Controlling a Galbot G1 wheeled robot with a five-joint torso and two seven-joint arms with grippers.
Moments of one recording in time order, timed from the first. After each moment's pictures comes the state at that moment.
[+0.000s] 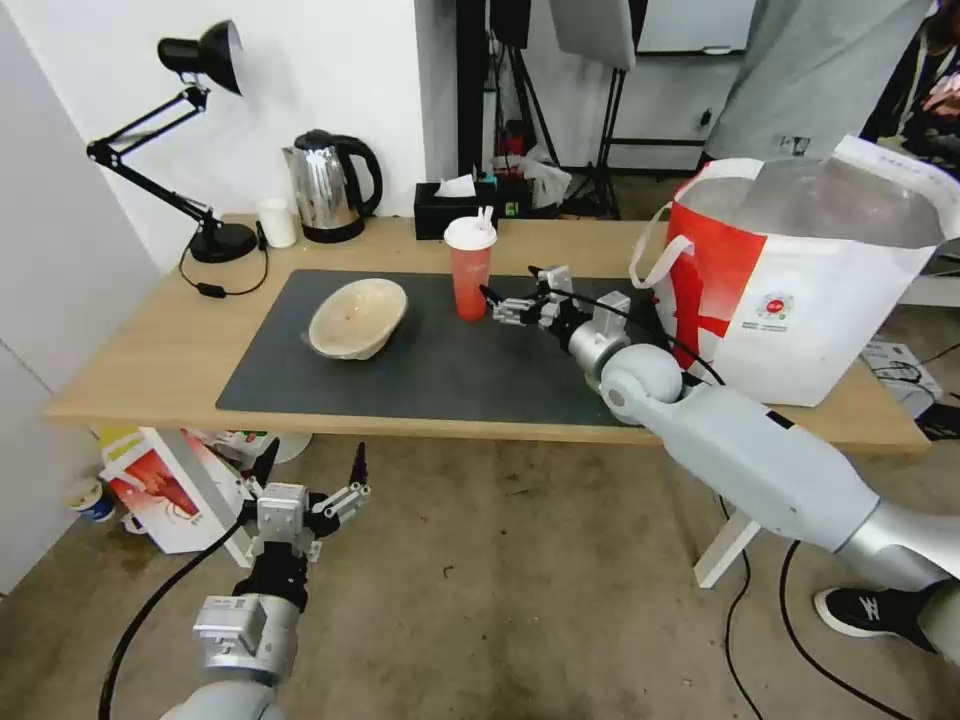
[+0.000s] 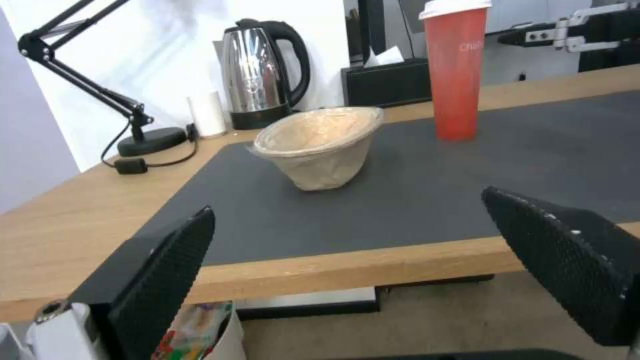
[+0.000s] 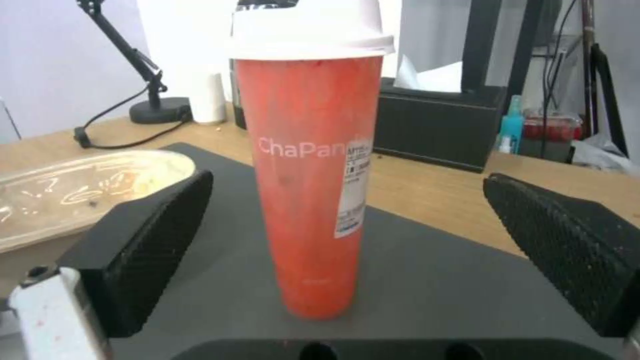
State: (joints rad) left arm 1.80 -1.50 -0.55 -2.30 0.00 0.00 0.00; right arm -0.28 0.98 -0.48 1.38 0.95 0.07 0.02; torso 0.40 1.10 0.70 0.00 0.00
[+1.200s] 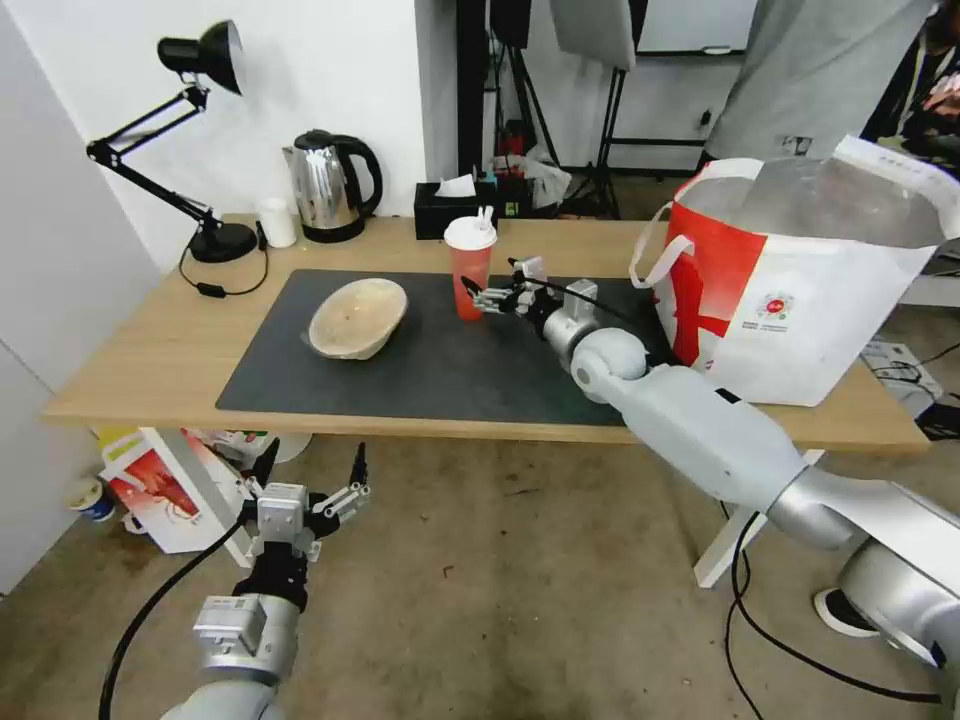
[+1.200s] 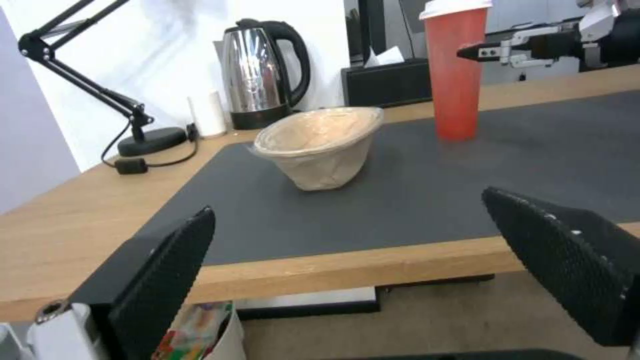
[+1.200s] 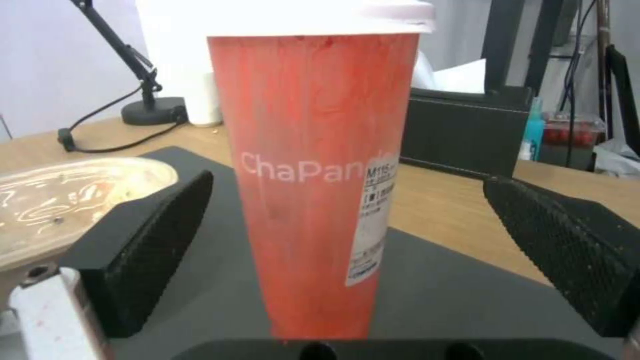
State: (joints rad) left arm 1.80 -1.50 -0.55 -2.30 0.00 0.00 0.00; right arm -0.22 1.12 -0.49 1.17 0.92 0.10 -0.05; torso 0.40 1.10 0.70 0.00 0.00
